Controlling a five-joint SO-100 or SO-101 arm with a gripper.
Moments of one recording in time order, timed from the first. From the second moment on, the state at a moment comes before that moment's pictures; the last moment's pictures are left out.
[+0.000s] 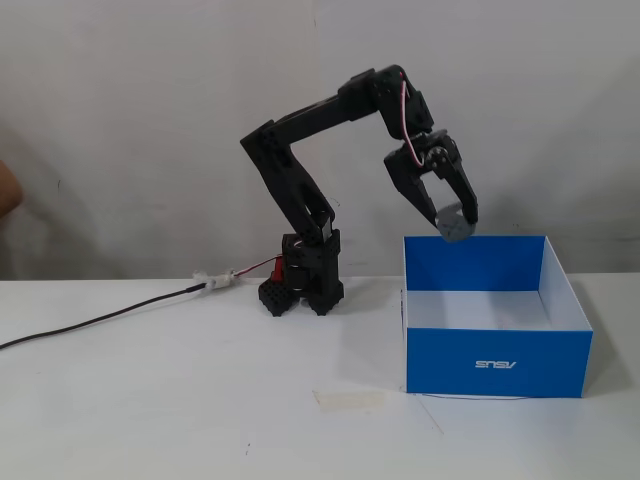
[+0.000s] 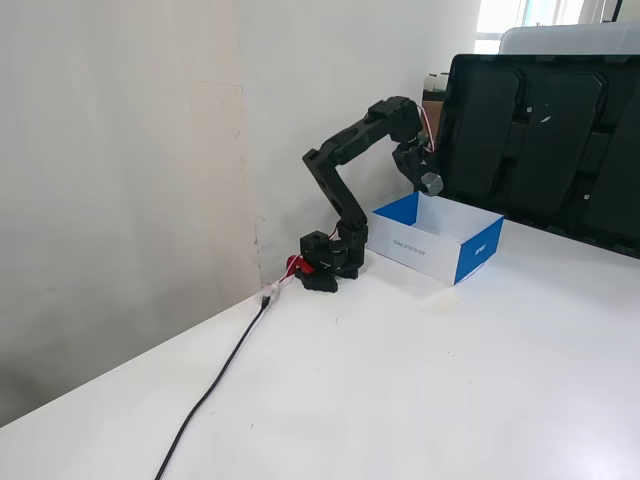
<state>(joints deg) -72.1 110.4 91.8 90.5 10.2</state>
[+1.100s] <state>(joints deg) -24.3 134.5 110.3 78.3 10.2</state>
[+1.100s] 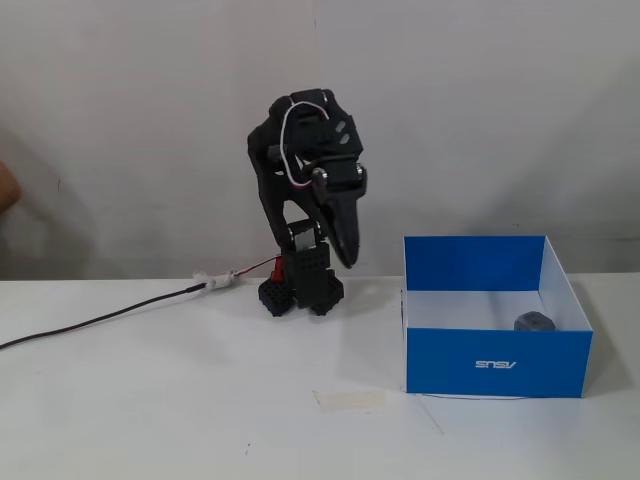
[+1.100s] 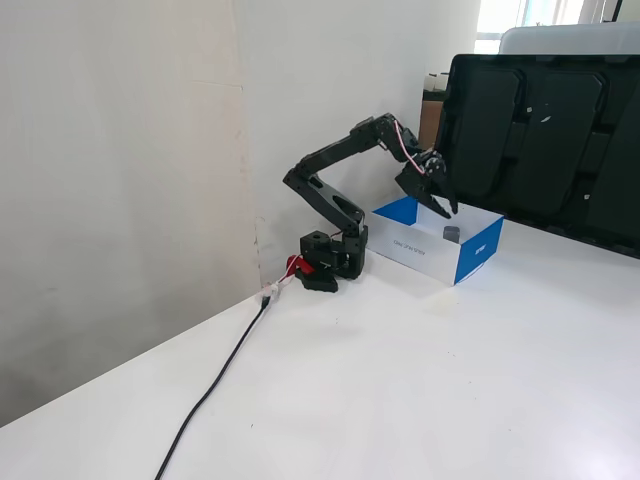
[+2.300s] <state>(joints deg) 2.8 186.5 172.9 67.1 -0.1</state>
